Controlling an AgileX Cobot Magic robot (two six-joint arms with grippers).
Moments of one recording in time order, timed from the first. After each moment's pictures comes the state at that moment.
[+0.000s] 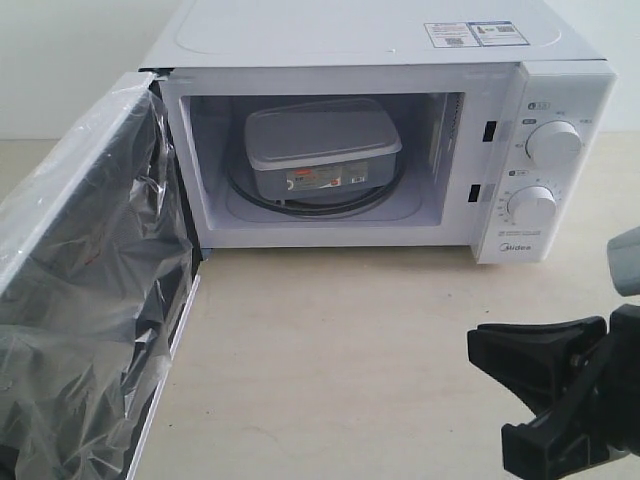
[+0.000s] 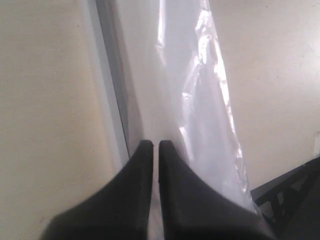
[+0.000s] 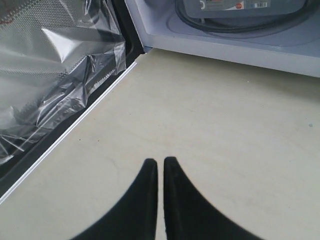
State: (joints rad) left arm -0.08 0.96 -0.94 -0.45 1.22 0.22; right arm 0.78 0.79 -0.25 0.23 -0.01 0.05
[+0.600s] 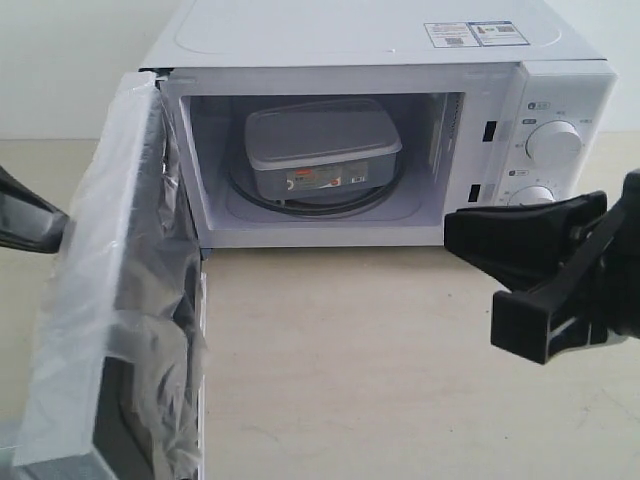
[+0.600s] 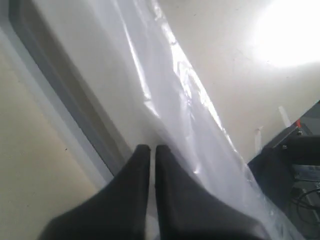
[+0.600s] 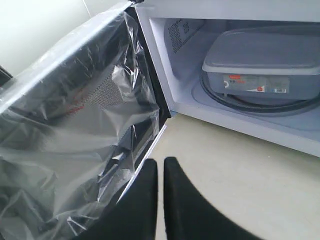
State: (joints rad) left arm -0.08 1.12 -0.94 -0.72 1.17 0.48; right arm 0.78 0.79 -0.47 0.21 0.08 0.05
